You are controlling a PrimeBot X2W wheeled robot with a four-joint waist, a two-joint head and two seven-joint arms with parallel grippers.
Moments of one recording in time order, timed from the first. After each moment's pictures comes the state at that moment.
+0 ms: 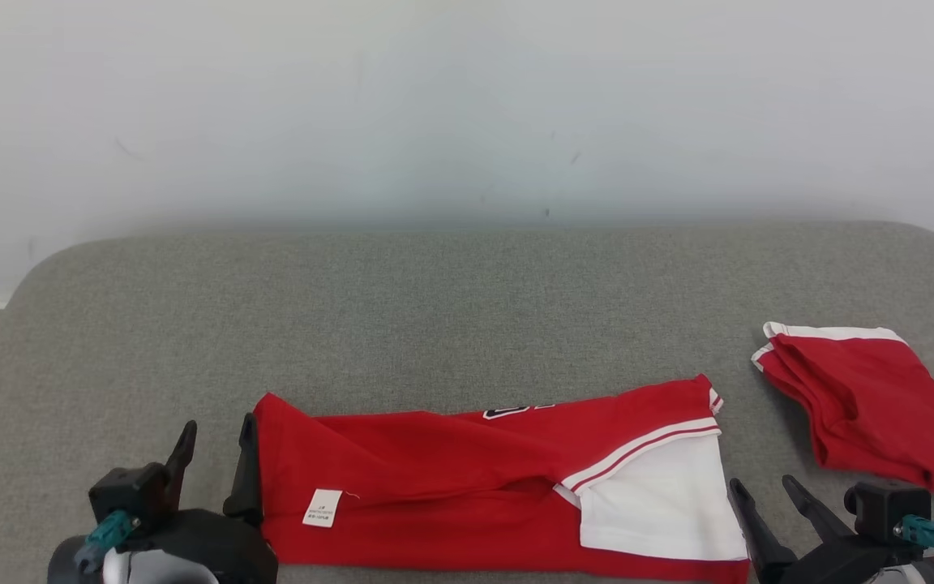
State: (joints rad) left arm -0.24 0.11 -0.24 0.51 -0.32 0.04 -0.22; right arm 0.05 -0.36 0.28 0.13 0.62 -0.10 0.04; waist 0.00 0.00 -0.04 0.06
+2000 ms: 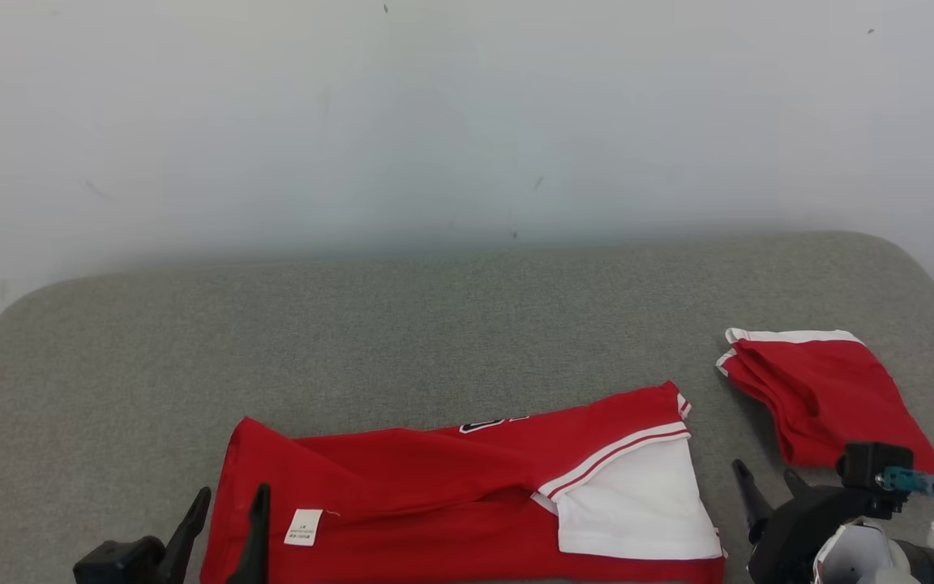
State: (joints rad) left arm 0.03 0.17 -0.24 0.15 -0.38 0.02 -0.10; right arm -0.08 -0.21 0.16 0.34 0.62 -0.12 0.13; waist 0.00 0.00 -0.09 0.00
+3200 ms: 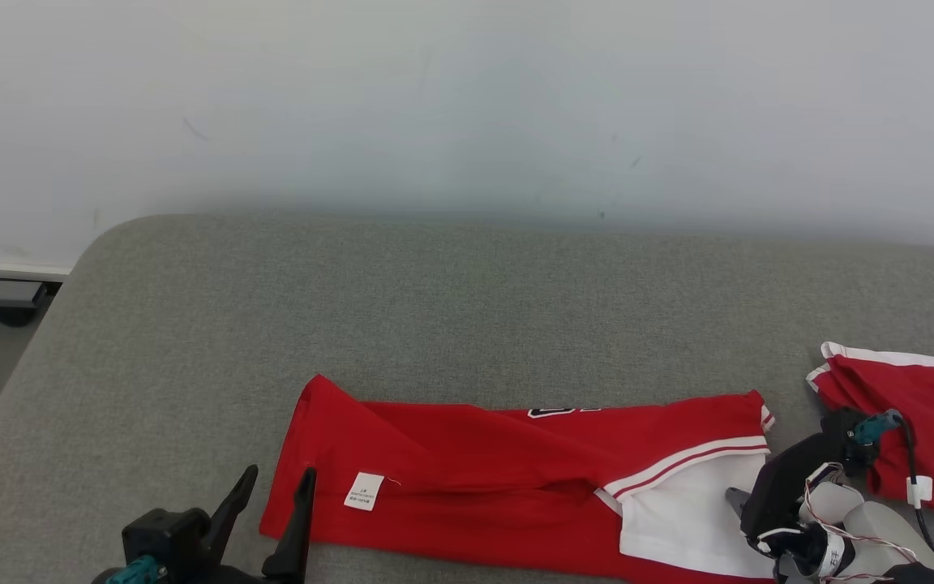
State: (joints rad) left arm -0.03 0.17 -0.31 0.14 -0.35 -0.02 -0.03; right arm -0.39 -0.11 0.02 0.83 0.56 -0.13 0.50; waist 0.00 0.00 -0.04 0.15
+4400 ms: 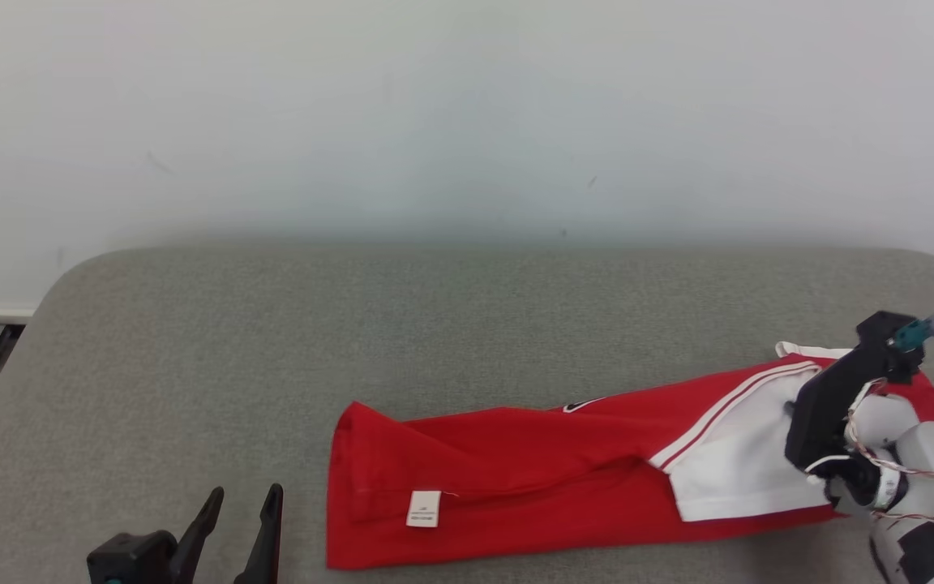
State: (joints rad) left arm 0.02 0.18 -0.27 0.15 -0.38 0.00 -0.05; right arm -0.46 -0.22 0.05 0.67 0.50 -0.07 0.58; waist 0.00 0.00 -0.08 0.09
